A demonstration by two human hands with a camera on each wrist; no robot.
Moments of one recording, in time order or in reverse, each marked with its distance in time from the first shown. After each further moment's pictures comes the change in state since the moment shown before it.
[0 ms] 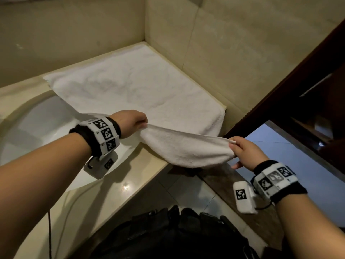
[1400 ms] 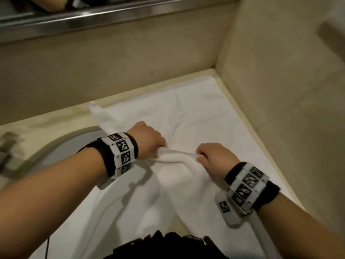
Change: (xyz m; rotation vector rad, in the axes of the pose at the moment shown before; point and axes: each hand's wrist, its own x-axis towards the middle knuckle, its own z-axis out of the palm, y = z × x) left_hand 0.154 -0.135 -0.061 0.339 -0.303 -0.152; right_hand 0.299 -0.195 0.123 -0.702 -0.483 -0.570
